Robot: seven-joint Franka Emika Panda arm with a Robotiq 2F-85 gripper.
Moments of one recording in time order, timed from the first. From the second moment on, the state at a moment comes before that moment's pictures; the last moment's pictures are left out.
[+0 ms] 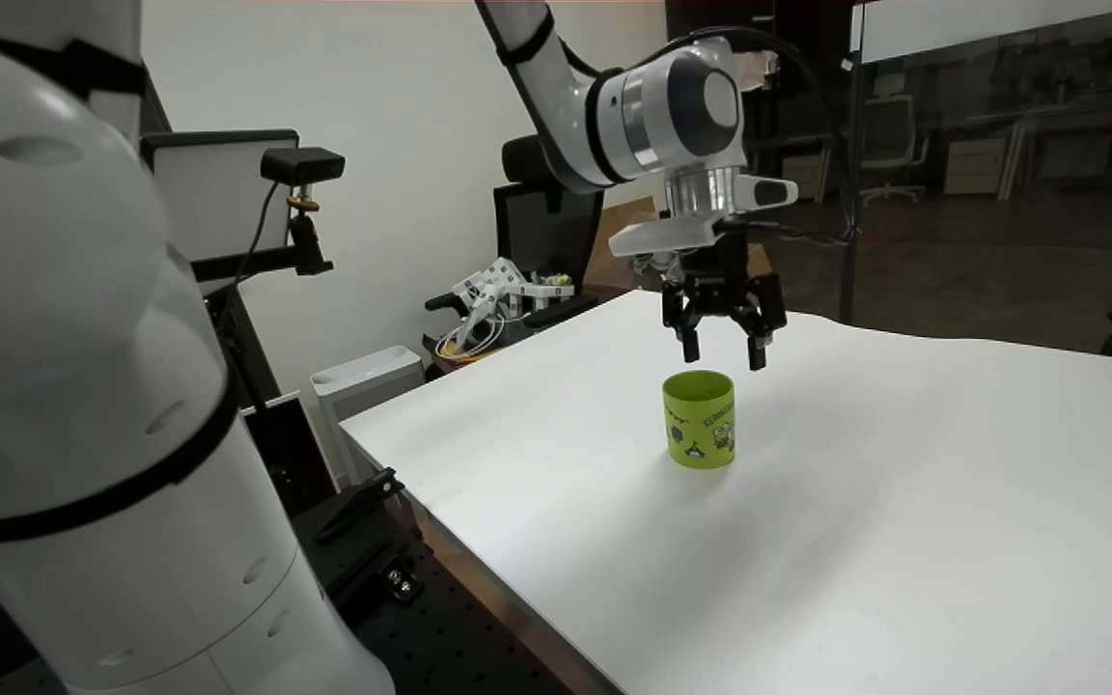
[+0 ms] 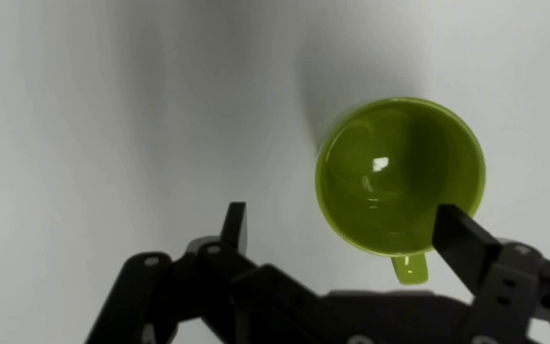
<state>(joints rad) 0.03 0.34 -0.01 -2.20 -0.20 2.42 0.28</state>
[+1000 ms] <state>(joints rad) 0.06 0.38 -0.05 -2.28 -0.07 2.70 0.29</state>
